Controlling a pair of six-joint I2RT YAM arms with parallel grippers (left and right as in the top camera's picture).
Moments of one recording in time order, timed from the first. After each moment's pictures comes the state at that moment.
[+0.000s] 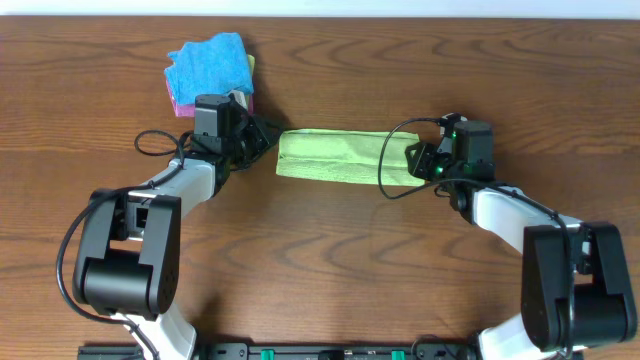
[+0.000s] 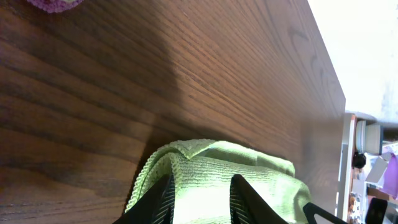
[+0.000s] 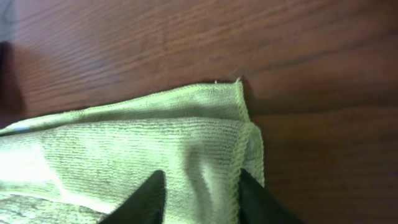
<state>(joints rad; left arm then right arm) -0.14 1.86 0.93 0.19 0.51 -0.83 0.09 1.72 0.73 0.17 -0.27 0.45</state>
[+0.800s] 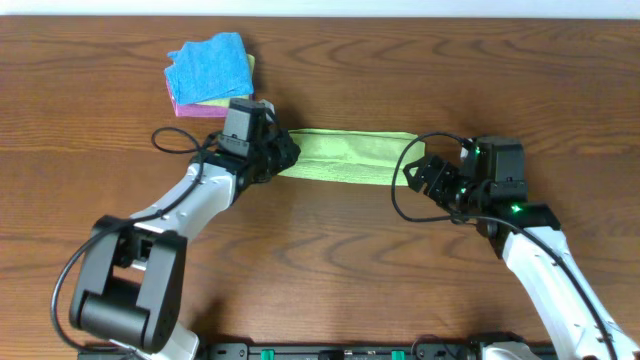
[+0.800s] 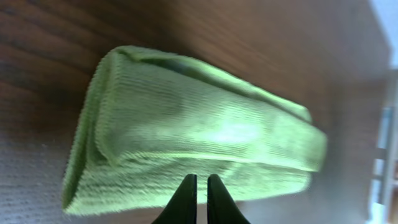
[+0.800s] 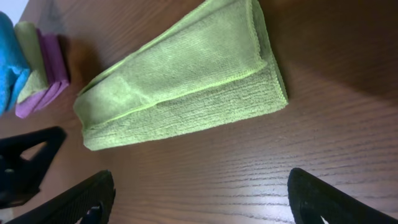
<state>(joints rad) -0.31 1.74 0.96 -0.10 0.38 -0.75 0.09 1.28 0.73 -0.39 -0.34 0.69</state>
